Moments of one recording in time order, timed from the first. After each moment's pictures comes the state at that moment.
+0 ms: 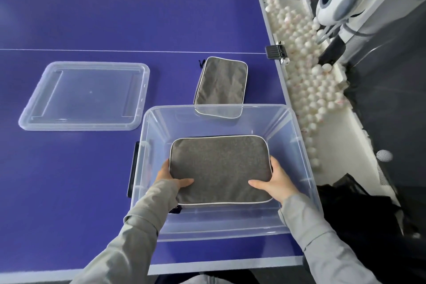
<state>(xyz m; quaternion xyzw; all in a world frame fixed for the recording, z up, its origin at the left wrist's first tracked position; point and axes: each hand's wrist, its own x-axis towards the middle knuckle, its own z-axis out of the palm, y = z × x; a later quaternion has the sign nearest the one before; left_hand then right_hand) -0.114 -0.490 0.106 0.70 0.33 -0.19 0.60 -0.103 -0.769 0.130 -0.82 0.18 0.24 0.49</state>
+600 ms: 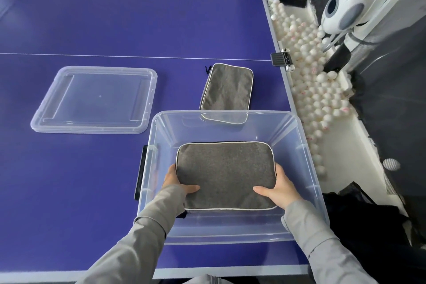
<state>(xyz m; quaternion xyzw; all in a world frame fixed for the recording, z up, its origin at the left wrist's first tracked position) -0.113 -0.494 0.118 0.75 0.33 -0.23 0.53 -0.104 -0.763 0.143 -0.85 0.17 0.26 0.42</state>
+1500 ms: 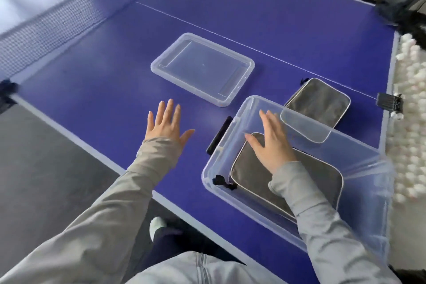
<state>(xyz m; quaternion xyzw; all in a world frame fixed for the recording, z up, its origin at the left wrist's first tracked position) -0.197 -0.361 0.192 0.95 0.30 -0.06 0.05 -0.076 -0.583 0.213 -0.91 -0.29 0.12 0.26</state>
